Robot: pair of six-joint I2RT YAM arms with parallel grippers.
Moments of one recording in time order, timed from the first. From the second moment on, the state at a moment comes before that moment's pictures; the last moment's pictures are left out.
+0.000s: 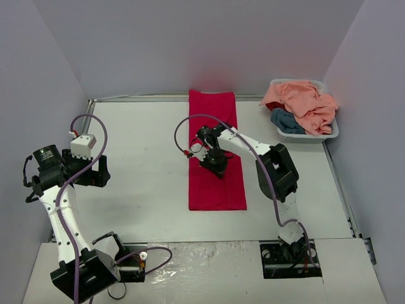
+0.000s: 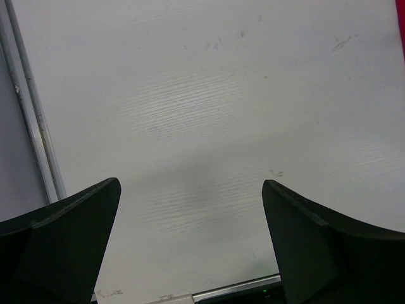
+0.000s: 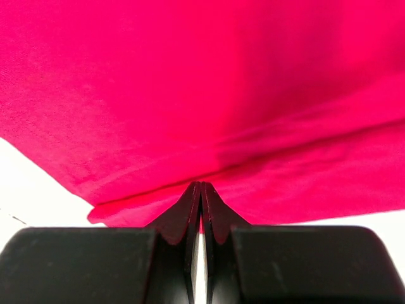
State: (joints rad) left arm 0.53 0.98 1.04 -0.98 0.55 0.55; right arm 0.66 2.12 1.68 -1.11 -0.12 -0.48
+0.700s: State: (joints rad) left arm 0.53 0.98 1.04 -0.98 0.55 0.55; right arm 0.69 2.16 1.62 -1.07 -0.15 -0.47
